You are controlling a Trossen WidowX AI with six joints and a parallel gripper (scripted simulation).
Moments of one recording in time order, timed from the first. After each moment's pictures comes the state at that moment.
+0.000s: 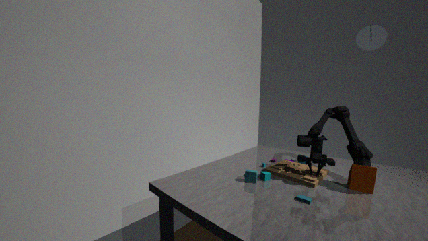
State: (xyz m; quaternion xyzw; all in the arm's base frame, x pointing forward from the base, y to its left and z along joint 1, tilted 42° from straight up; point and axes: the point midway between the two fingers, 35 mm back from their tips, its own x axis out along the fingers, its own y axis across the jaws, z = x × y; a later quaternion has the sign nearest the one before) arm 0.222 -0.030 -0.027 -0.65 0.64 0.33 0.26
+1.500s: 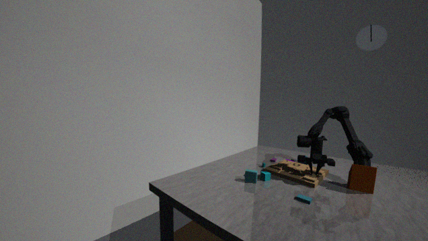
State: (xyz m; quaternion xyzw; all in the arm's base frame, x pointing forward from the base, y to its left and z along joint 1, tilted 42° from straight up) arm 0.222 -0.032 -0.029 -0.65 0.64 0.33 0.26
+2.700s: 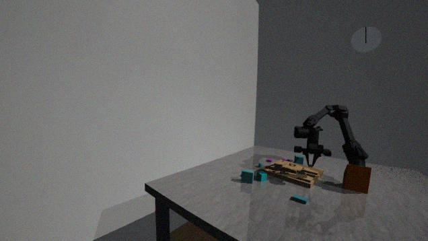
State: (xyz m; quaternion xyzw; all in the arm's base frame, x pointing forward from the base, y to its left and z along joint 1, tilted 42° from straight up) arm 0.225 0.006 0.011 -0.65 0.64 0.33 0.26
